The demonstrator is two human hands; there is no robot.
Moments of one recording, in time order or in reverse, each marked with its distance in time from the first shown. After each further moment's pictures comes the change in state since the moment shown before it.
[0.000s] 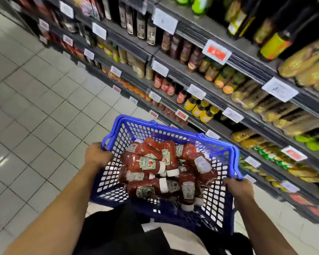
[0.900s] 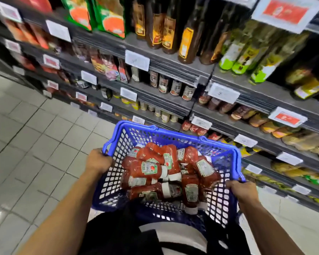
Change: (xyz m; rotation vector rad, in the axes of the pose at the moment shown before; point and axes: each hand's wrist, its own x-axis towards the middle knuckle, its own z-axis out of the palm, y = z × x) left_hand 0.316 0.079 -0.204 0.013 -0.079 0.105; right_hand -0.076 -0.231 0.217 0.170 0.016 0.077
